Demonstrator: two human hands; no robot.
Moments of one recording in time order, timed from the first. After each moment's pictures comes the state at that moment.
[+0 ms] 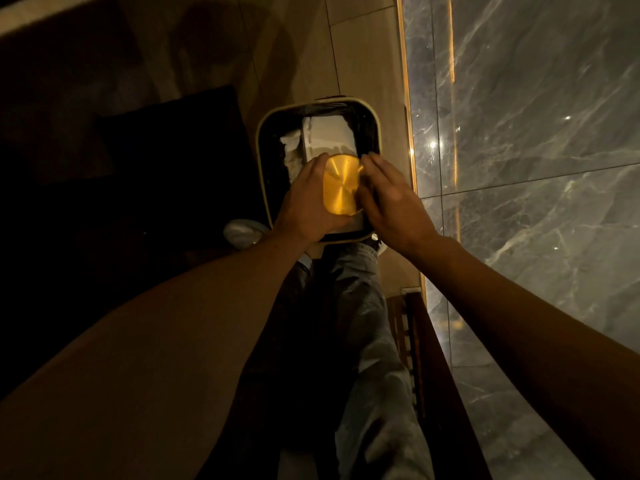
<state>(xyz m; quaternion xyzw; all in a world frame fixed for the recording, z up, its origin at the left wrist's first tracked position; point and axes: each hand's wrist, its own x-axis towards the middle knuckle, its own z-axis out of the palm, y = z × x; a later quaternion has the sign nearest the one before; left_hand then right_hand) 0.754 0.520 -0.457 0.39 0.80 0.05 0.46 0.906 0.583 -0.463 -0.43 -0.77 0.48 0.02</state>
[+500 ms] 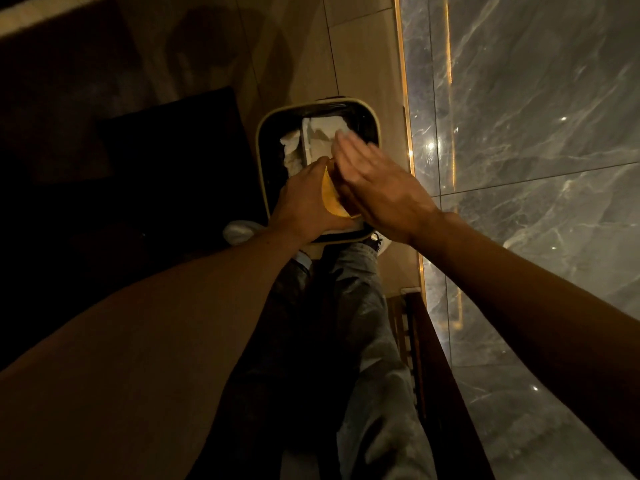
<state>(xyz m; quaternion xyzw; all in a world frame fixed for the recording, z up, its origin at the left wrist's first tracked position) 0.745 0.524 -0.445 0.42 0.78 0.06 0.46 0.896 0.609 -0.461 -0.22 -0.90 0.36 -0.08</state>
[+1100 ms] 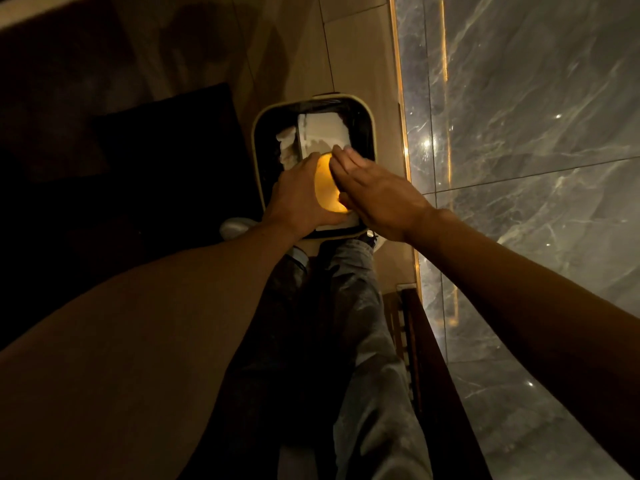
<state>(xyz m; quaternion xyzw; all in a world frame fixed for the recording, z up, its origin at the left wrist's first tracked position) 0.744 0.522 -0.446 0.42 0.79 0.06 0.45 0.903 0.603 -0.465 -0.21 -0.89 0.38 -0.12</state>
